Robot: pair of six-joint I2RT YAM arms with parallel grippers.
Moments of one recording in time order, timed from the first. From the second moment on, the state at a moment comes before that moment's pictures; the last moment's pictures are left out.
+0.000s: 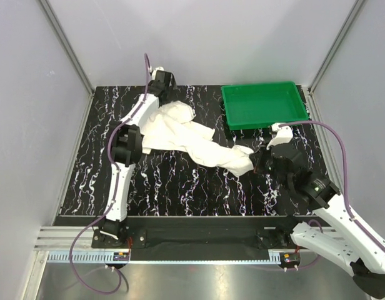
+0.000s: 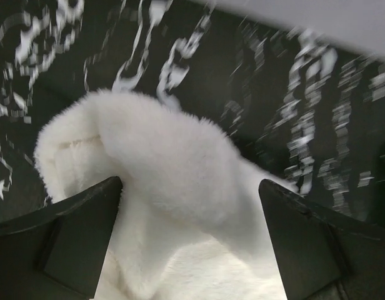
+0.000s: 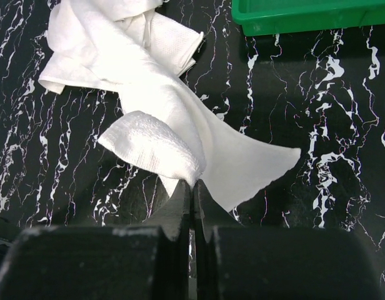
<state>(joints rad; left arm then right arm) -0.28 2.45 2.25 -0.51 -0.27 -0.46 0.71 0.75 0.93 -0.66 0.34 0.49</state>
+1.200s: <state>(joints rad) 0.12 1.99 2.18 -0.52 -0.48 -0.40 0.71 0.69 0.90 -0.83 0.56 0.66</state>
